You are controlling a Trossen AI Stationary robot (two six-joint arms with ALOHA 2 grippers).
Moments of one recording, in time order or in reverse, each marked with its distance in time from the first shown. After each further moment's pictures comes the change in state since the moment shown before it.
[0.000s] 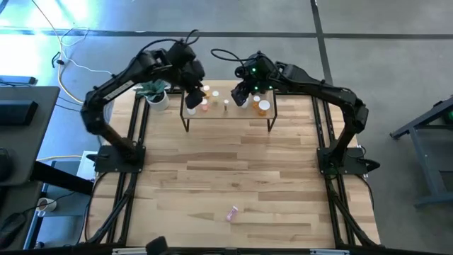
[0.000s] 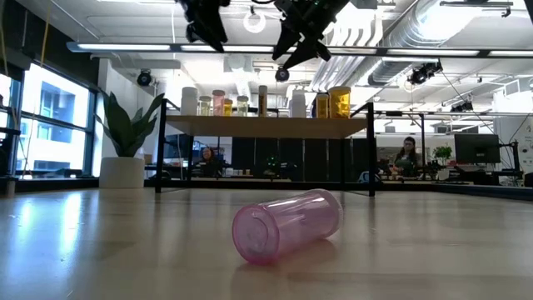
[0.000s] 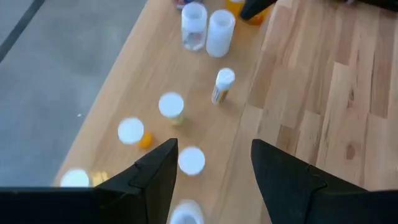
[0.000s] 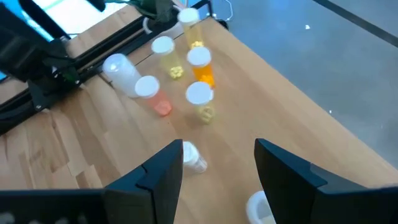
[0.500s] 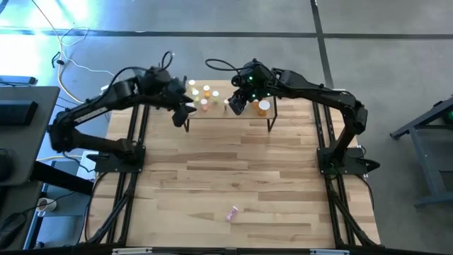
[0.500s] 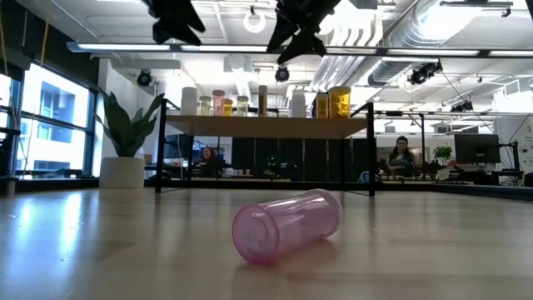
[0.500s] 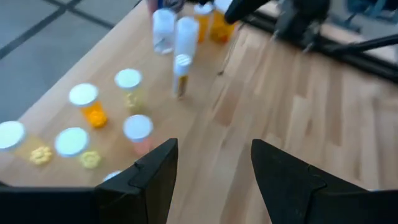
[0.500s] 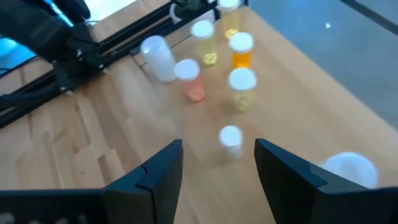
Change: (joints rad) left arm -0.099 -0.433 -0.561 0.382 -0.011 -0.238; right arm 0.075 0.000 0.000 -0.011 -0.001 0.003
